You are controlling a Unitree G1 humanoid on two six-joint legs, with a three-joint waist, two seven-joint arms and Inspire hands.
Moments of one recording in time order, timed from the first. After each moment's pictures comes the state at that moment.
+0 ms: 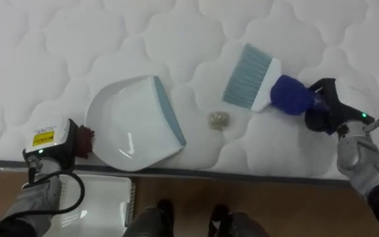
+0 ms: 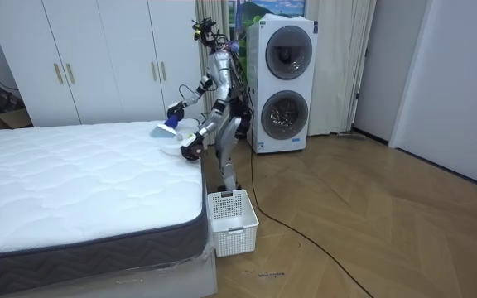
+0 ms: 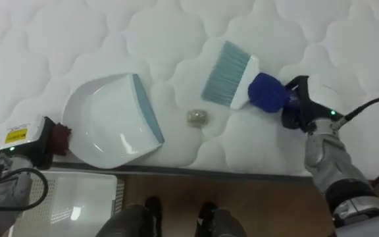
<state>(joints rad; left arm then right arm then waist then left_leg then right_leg) -0.34 0.54 -0.38 0.98 0.76 0.01 0.49 -0.53 -0.60 0.32 1.07 -0.65 -0.10 -0.48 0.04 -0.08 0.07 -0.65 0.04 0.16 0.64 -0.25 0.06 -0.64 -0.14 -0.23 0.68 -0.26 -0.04</state>
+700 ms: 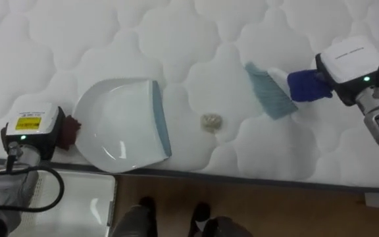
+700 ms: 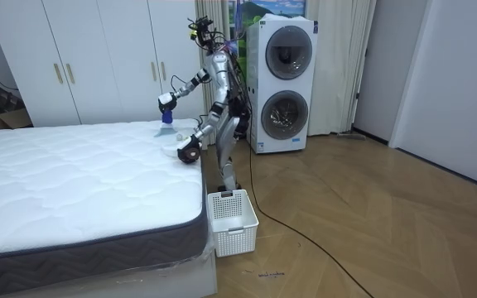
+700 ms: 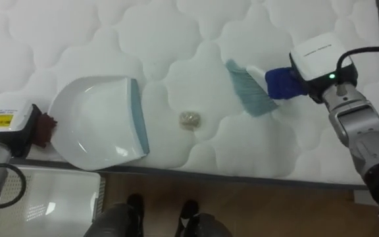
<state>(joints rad) -0.34 0.66 -0.41 0.92 0.84 -0.04 0.45 -0.53 -0.78 0.45 0.72 -1.23 -0.01 -0.36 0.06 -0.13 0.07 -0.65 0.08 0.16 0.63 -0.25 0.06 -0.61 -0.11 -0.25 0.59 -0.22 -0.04</state>
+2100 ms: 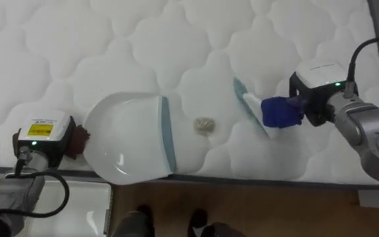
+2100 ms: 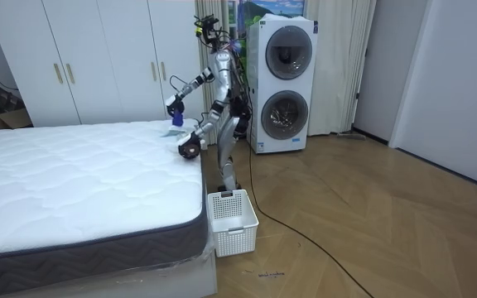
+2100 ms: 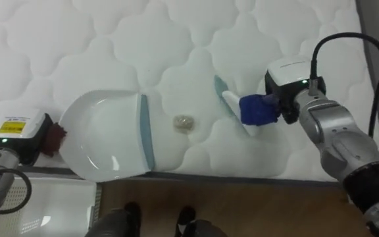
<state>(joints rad) -0.32 0.64 -0.48 0.92 0.86 -0.06 0.46 -0.49 -0.74 0.55 0.41 -0.75 0.10 0.14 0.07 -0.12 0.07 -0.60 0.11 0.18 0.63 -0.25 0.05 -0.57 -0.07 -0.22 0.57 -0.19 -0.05</state>
